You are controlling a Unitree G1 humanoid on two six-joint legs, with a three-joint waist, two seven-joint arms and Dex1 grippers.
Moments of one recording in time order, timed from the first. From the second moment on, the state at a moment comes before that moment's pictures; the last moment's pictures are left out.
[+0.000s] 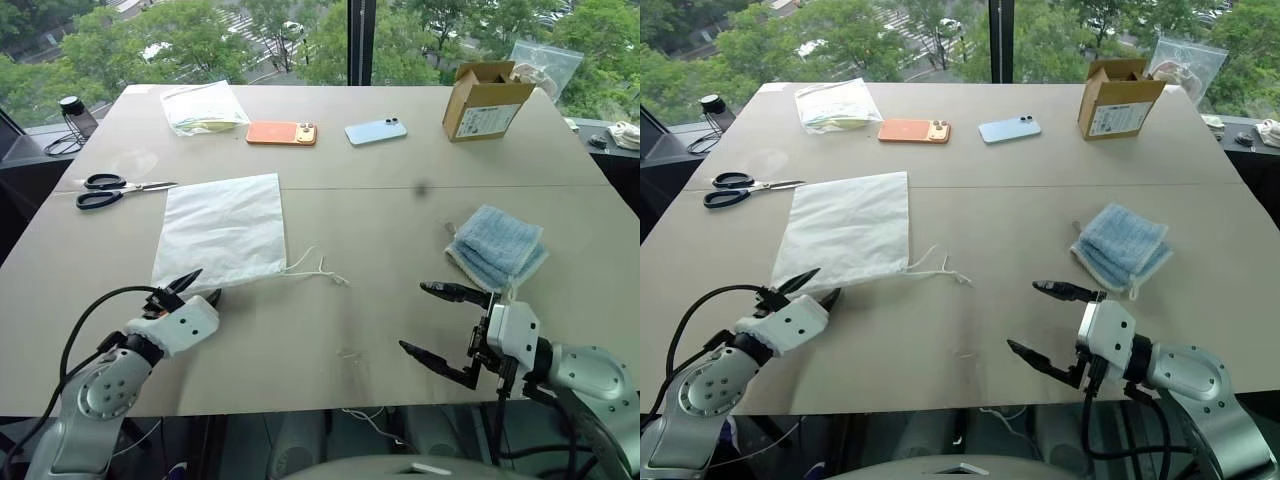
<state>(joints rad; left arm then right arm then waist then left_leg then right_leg) 0.29 0.70 0.27 -0.12 0.29 -0.31 -0.36 0.25 -0.62 0.06 -0.63 0.36 0.08 0.82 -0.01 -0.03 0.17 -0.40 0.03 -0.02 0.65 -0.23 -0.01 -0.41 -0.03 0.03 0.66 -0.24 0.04</state>
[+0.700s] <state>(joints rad) 0.30 0.69 0.27 -0.11 0.20 -0.31 -0.42 0.26 -0.62 0.06 -0.63 0.36 0.09 0.81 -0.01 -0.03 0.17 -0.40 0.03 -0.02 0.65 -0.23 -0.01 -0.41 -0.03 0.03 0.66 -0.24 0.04</state>
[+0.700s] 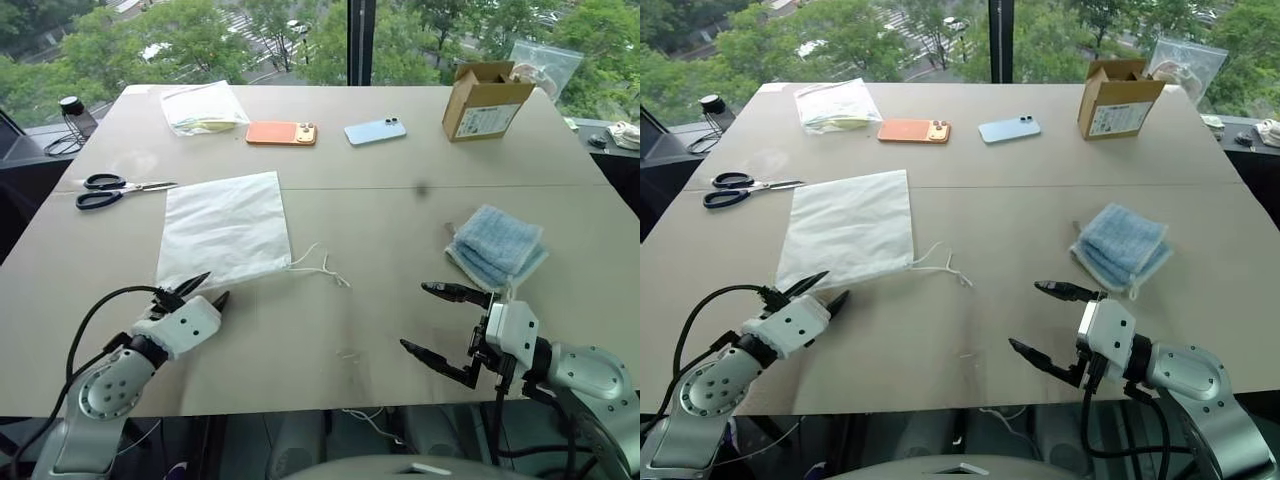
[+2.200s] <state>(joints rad) -0.06 0.73 0.21 -0.40 -0.90 1.04 -0.57 0.24 -0.59 0.10 -0.63 0.29 0.11 0.73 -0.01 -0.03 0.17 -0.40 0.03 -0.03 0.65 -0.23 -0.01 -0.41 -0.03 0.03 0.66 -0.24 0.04</state>
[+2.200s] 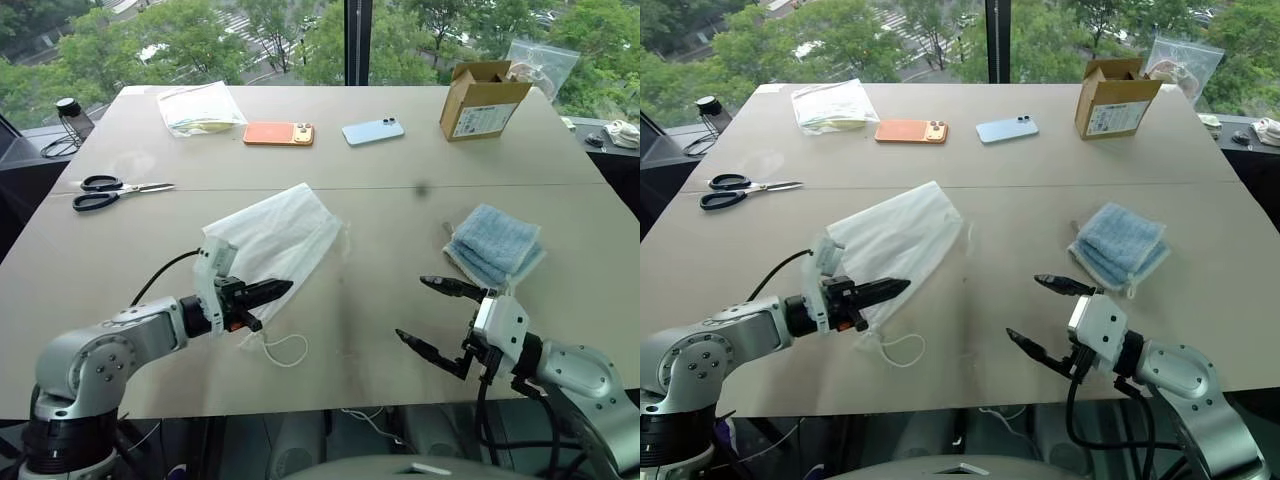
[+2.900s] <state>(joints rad) -0.17 0.79 0.02 -0.30 -0.60 0.77 -0.83 0.27 -0.55 0.12 -0.66 0.26 0.11 0.69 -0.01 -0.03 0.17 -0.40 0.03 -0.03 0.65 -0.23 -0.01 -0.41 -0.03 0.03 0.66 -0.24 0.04</state>
